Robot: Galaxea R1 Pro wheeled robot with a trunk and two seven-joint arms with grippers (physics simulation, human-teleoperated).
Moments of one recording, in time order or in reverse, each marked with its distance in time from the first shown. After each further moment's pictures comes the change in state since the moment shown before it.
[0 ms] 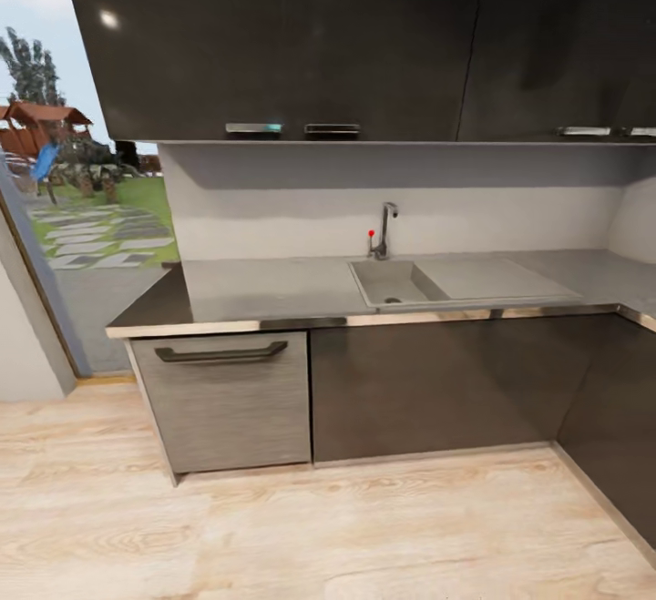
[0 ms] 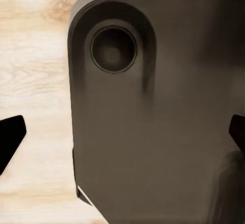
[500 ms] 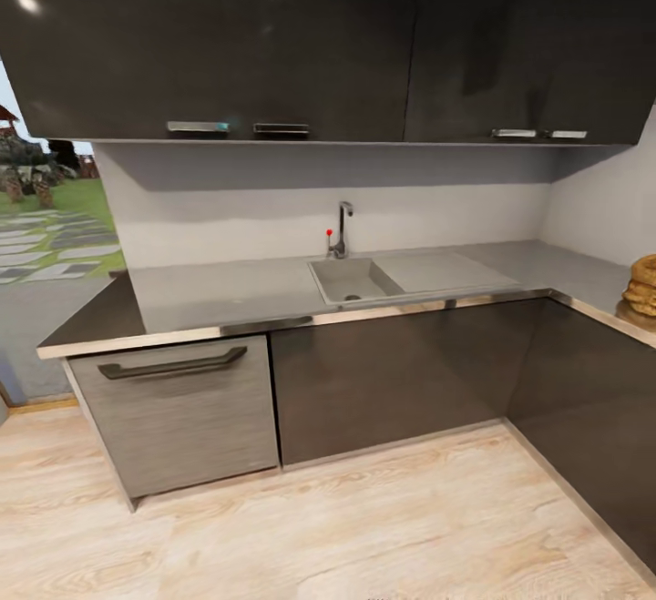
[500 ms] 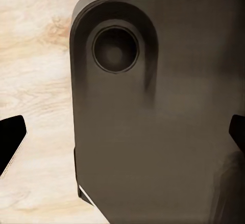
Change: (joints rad) left arm 0.000 0.000 0.000 0.000 0.000 0.000 0.006; right arm 0.000 -0.001 0.003 0.001 -0.001 -0.020 0.000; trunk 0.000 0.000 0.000
